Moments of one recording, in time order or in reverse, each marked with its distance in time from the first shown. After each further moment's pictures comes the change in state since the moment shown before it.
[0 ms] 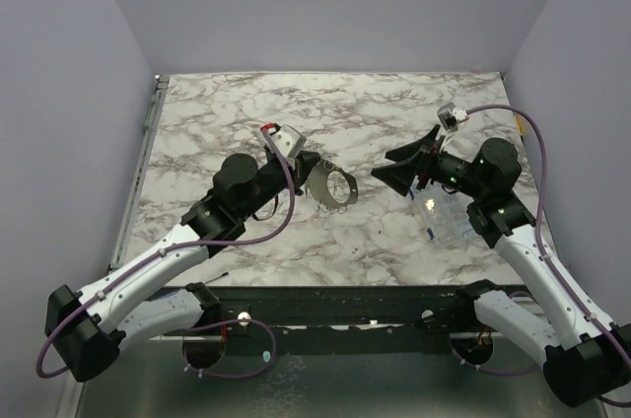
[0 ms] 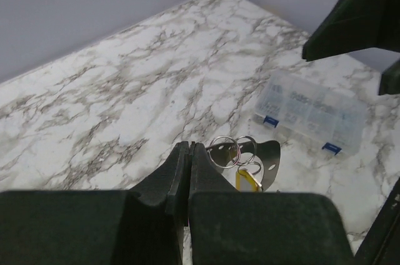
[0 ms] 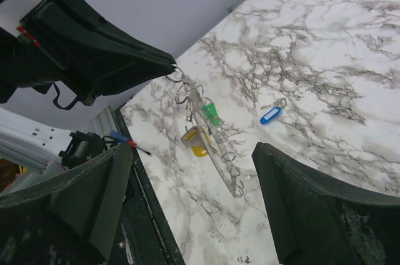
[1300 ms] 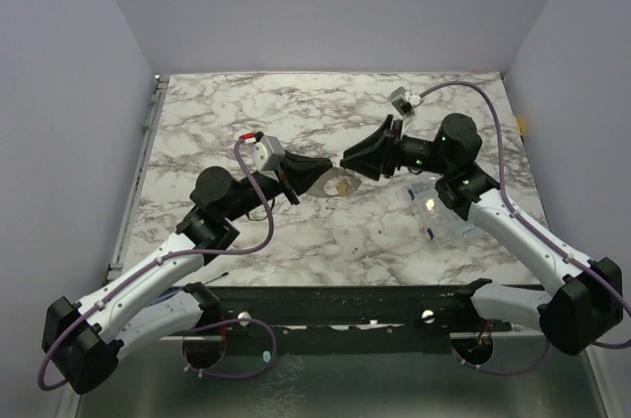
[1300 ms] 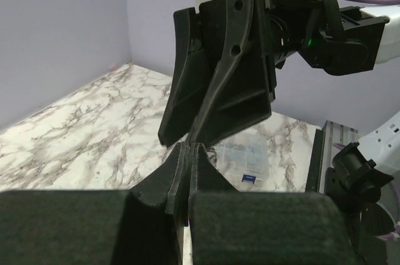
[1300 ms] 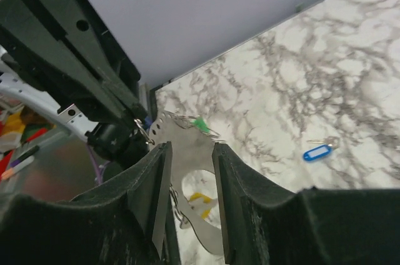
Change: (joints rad) left arm 0.056 -0.116 -0.164 0.411 0.393 -0.155; right arm 0.153 0.278 0.161 0.193 -0.104 -0.038
